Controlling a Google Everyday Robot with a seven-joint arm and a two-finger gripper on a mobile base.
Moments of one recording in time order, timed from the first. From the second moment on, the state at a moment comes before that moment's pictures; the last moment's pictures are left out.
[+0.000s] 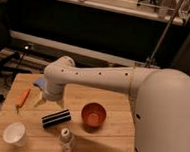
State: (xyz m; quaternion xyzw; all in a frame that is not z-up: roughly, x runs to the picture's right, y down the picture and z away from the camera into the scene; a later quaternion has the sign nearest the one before) arm -0.220 0.144 0.721 -0.11 -0.40 -0.68 0.61
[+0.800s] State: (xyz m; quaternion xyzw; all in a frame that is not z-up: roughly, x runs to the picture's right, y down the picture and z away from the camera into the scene) arm -0.289 0.197 0.691 -0.07 -0.40 -0.77 0.49
